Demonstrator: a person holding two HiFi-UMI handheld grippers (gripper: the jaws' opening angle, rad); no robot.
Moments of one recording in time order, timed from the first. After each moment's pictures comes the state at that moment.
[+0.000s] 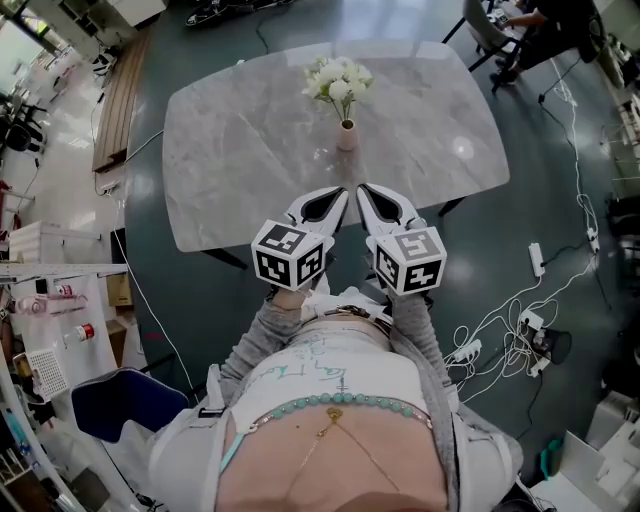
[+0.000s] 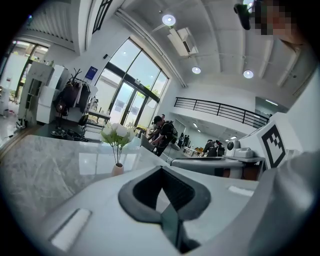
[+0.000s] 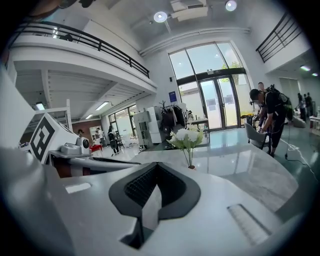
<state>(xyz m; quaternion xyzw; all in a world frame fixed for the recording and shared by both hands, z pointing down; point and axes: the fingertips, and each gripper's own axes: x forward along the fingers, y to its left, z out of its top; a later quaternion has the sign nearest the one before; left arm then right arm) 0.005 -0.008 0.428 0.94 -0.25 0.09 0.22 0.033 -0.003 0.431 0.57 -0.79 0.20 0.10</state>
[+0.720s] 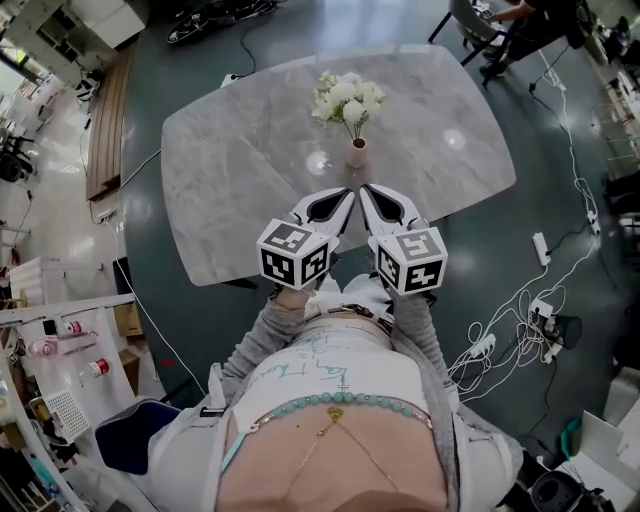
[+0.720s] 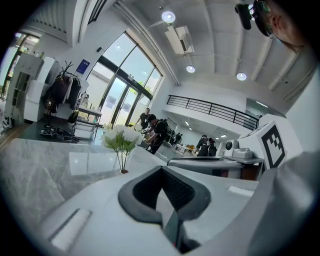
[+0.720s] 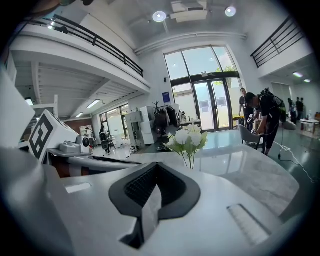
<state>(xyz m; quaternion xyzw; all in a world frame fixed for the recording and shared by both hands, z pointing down) -0.010 -0.069 0.433 0.95 -0.19 0.10 0.22 0.013 -0.065 0.437 0.61 -0.76 0.19 0.10</state>
